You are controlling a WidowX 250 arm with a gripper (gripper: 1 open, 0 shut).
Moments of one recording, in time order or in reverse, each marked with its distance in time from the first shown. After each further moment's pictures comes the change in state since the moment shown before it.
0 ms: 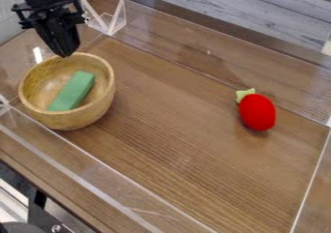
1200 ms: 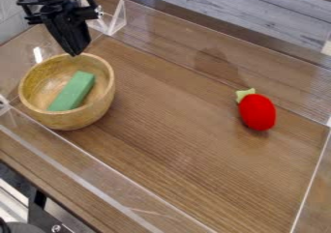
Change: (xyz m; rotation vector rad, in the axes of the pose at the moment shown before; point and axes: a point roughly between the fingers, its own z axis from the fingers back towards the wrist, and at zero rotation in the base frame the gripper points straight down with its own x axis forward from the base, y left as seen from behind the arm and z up) arm -0.020 -0.048 0.016 -0.016 -0.006 -0.047
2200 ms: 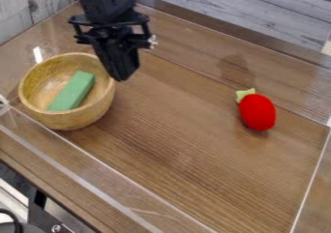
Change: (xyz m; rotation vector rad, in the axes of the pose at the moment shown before) arm -0.009 -0.035 -0.021 0.018 0.022 -0.064
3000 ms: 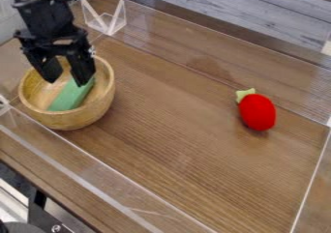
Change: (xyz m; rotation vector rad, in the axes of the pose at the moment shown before) arm -0.004 0.090 -0.022 0.098 -0.055 0.161
